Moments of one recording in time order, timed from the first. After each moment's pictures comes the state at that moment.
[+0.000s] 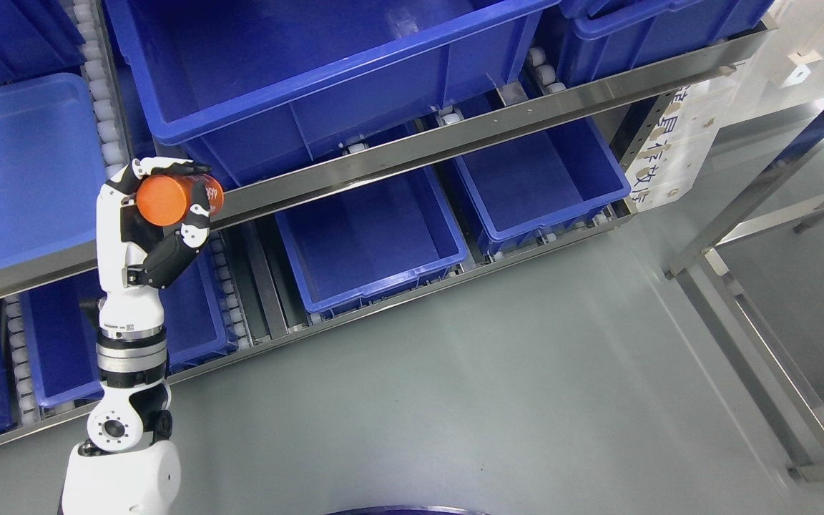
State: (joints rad) left arm 0.00 0.00 0.16 -1.65 0.16 -0.71 -0.24; right arm 0.00 0.00 0.00 0.00 0.00 0.04 0.03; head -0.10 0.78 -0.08
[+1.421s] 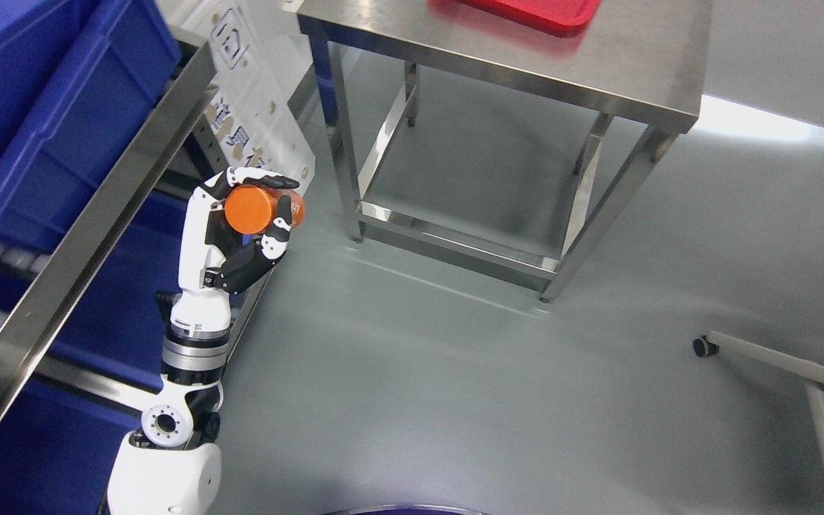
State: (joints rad) left arm -0.01 0.00 -0.04 -1.65 0.16 -0.68 -0.24; right arm 0.00 0.00 0.00 0.00 0.00 0.04 0.03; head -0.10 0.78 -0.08
